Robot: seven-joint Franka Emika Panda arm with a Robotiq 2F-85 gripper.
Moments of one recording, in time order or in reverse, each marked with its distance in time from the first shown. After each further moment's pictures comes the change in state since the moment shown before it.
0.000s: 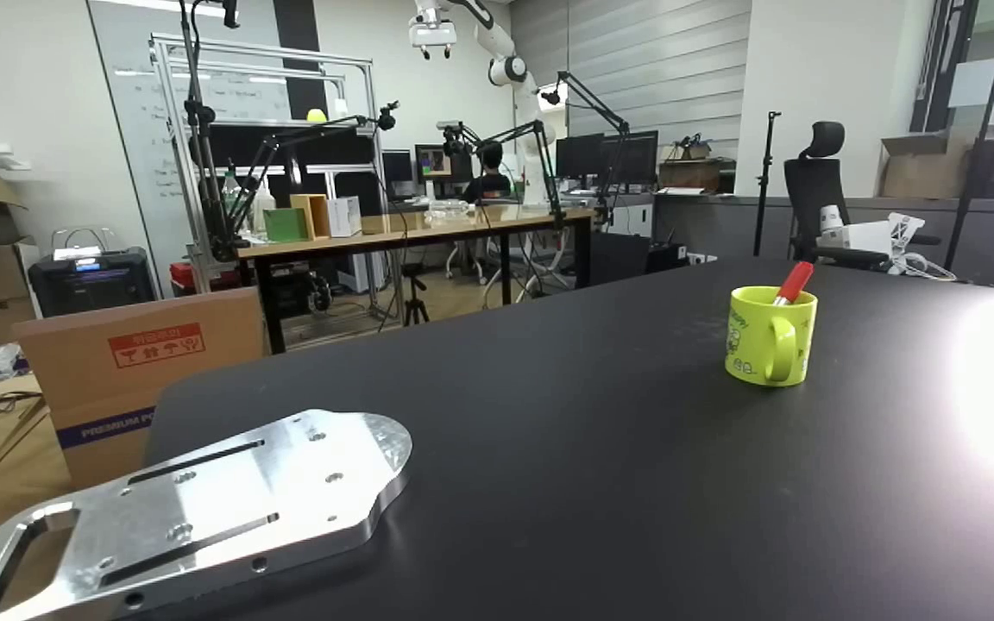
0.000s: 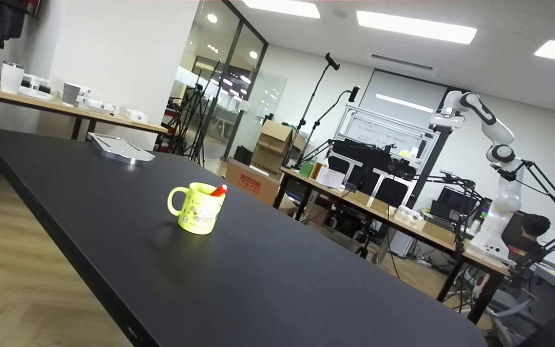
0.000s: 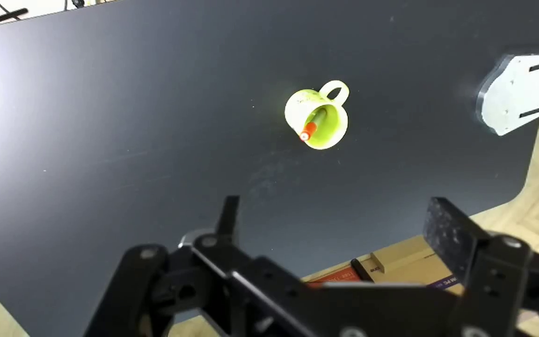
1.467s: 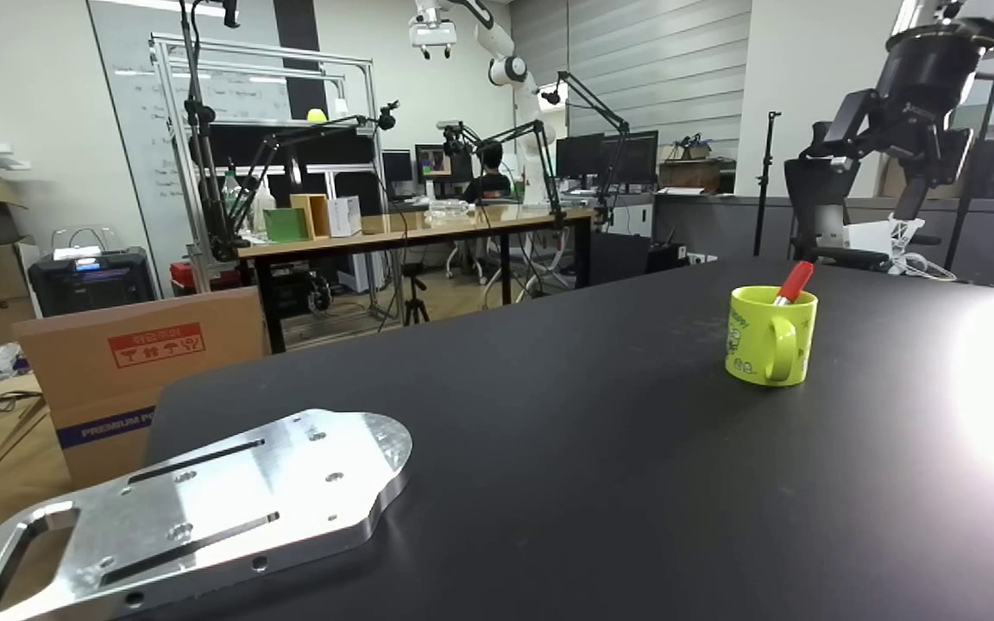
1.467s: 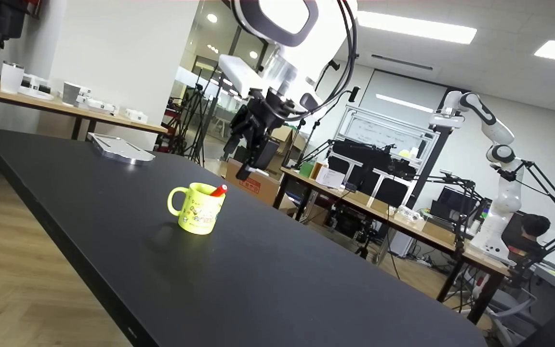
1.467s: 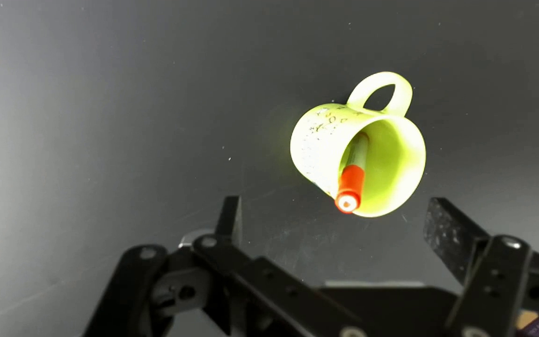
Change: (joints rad) arm -0.040 0.654 0.239 -0.073 0.377 0.570 -0.012
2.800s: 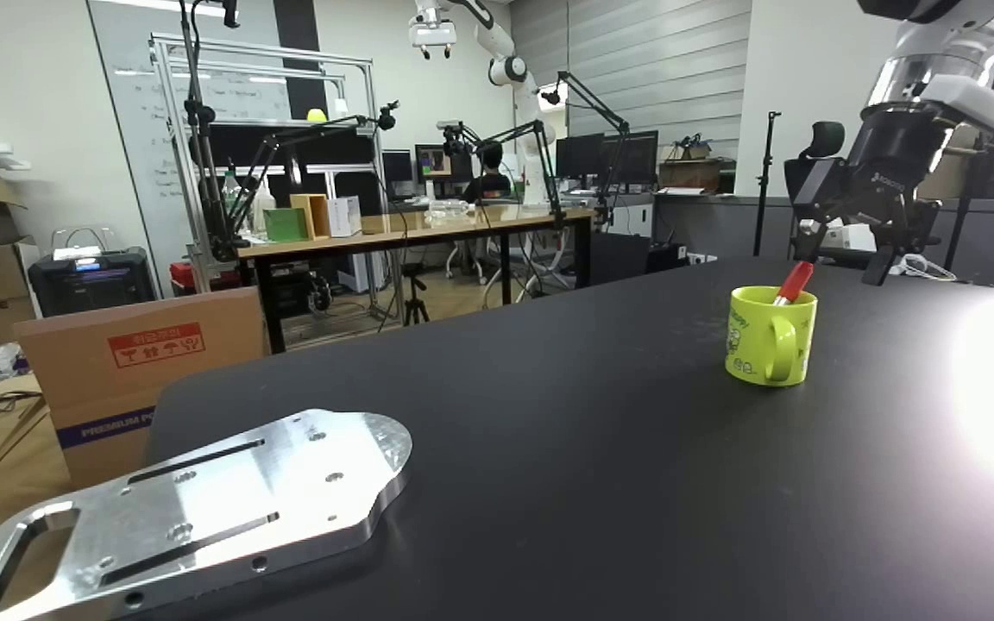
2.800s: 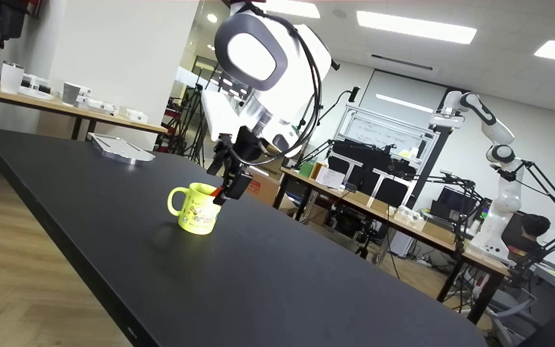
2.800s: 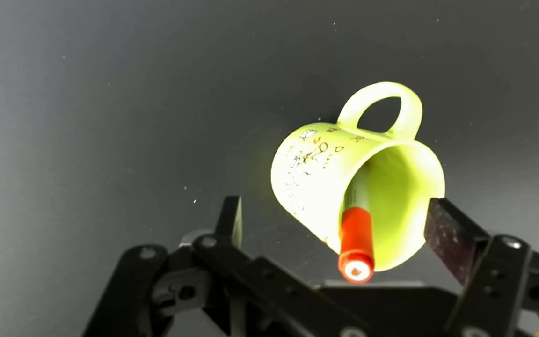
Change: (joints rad) arm -0.052 0.161 0.113 0.030 0.195 0.100 -0.113
